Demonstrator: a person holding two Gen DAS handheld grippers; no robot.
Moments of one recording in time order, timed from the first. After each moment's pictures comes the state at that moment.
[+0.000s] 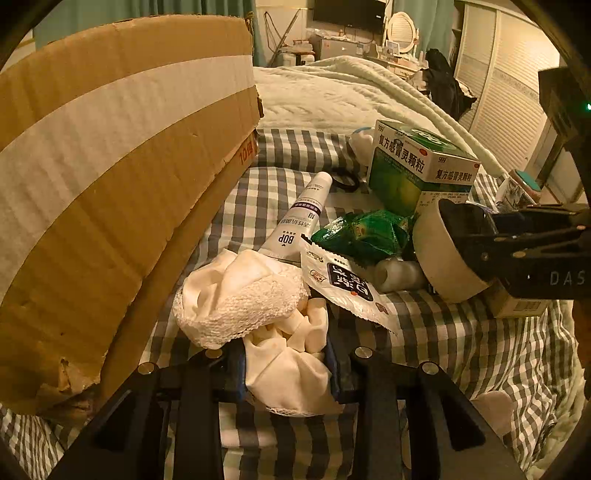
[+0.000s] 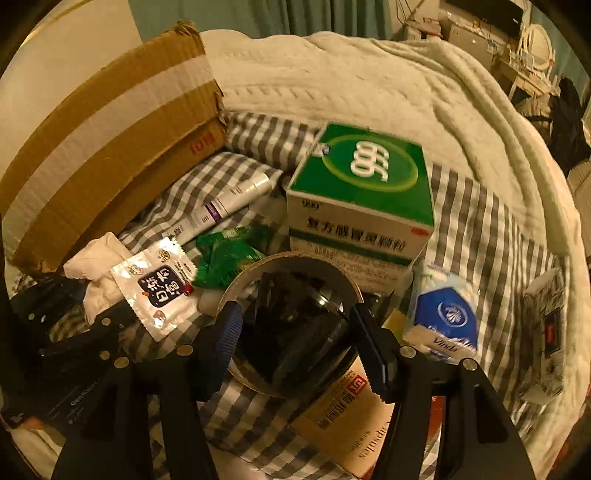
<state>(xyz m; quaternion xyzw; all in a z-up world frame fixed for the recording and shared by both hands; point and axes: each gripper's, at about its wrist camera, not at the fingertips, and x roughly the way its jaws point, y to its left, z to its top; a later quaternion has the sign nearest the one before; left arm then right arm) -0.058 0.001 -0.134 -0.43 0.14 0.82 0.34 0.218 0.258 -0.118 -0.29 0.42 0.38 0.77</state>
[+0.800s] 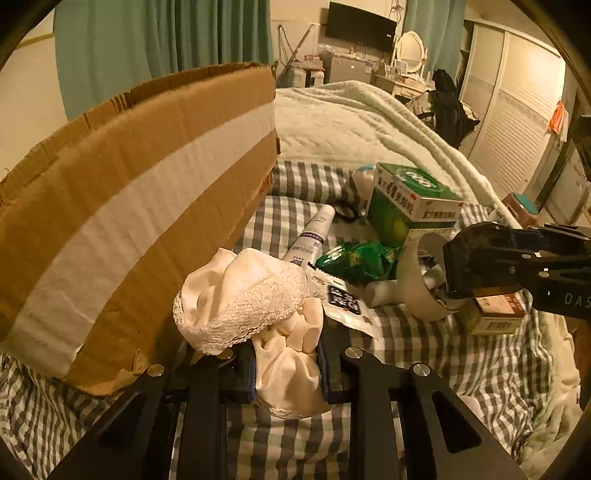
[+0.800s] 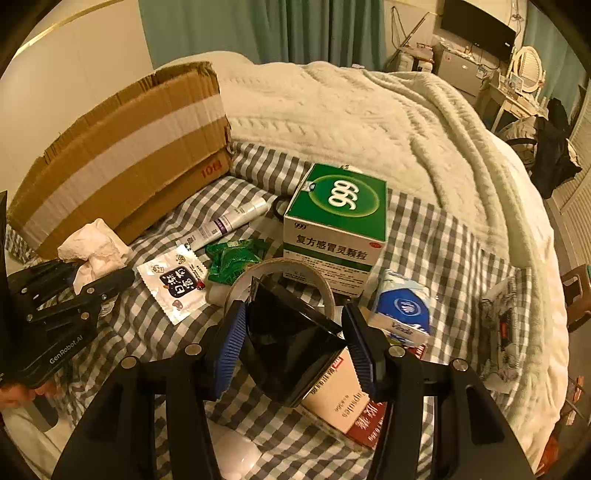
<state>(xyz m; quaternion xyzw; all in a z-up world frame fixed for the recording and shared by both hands) -0.052 -0.021 -0.095 -0.42 0.10 0.84 0.34 0.187 0.234 -0.071 -0.30 0.36 0.38 0.80</state>
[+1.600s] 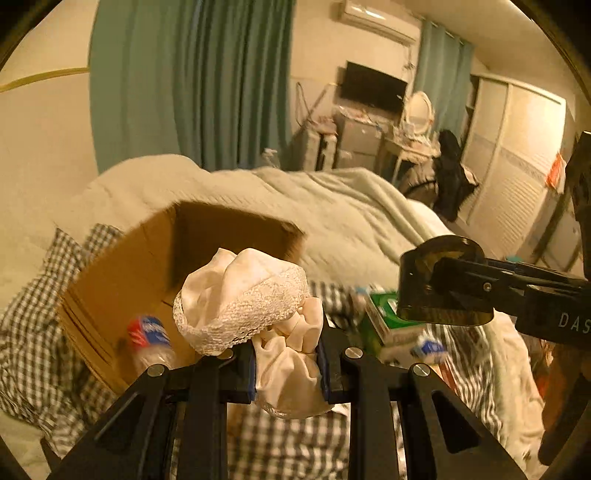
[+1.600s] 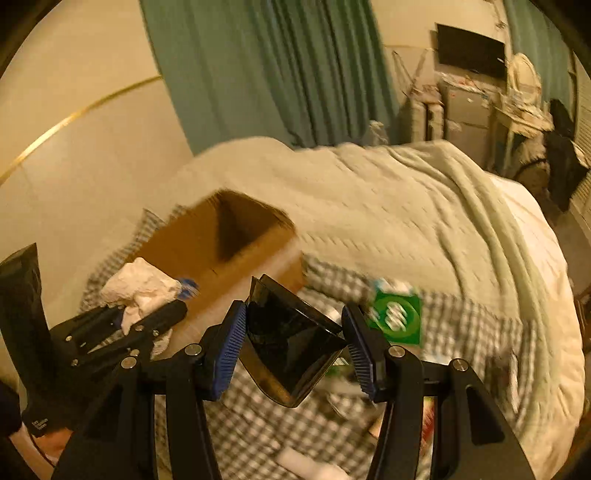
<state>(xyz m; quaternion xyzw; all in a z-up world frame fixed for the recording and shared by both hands) -0.085 -0.063 0.054 -0.34 0.03 0.88 0.32 0.131 0.279 0.062 -0.19 0.30 0.47 0.80</state>
